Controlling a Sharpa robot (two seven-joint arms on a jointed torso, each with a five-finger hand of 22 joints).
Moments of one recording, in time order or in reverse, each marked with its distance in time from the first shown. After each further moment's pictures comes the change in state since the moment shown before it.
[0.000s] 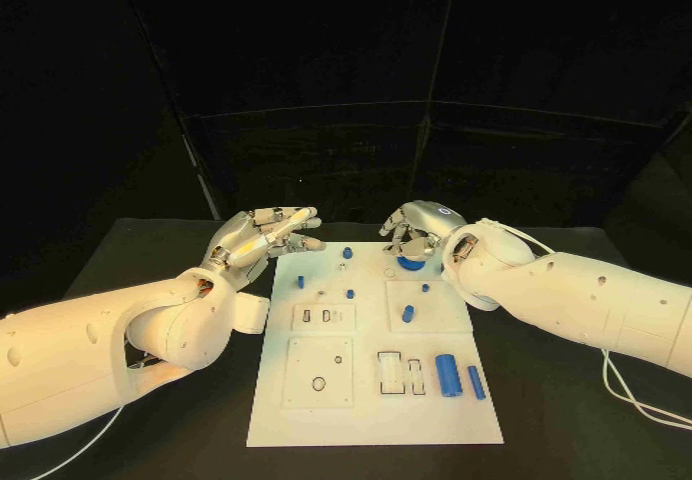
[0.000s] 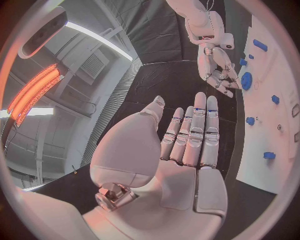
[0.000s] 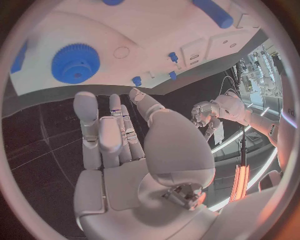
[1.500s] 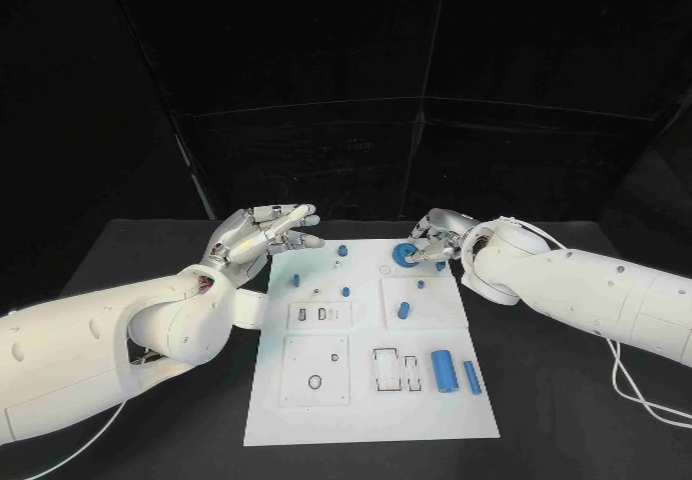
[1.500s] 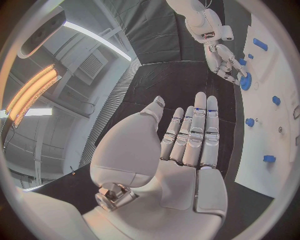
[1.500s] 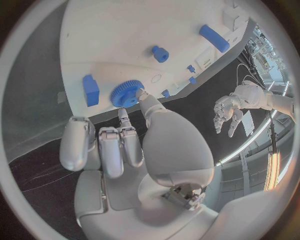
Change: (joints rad) left arm 0.000 0.019 0.000 -0.025 0.009 0.004 -0.005; left_hand -0.004 0.004 0.000 0.000 0.000 0.000 0.000 0.000 0.000 0.004 0.004 -0.004 0.000 0.004 0.004 0.000 0.000 0.000 0.000 0.000 0.000 -0.001; right arm 0.000 -0.035 0.001 -0.038 0.146 0.159 -0.176; right_hand 0.006 0.004 -0.175 0.105 0.034 -0.093 0.007 0.057 -0.015 0.261 -0.003 1.217 1.178 0.000 -0.003 0.302 0.343 -0.084 0.169 0.002 0.301 0.485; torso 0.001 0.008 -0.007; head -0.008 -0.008
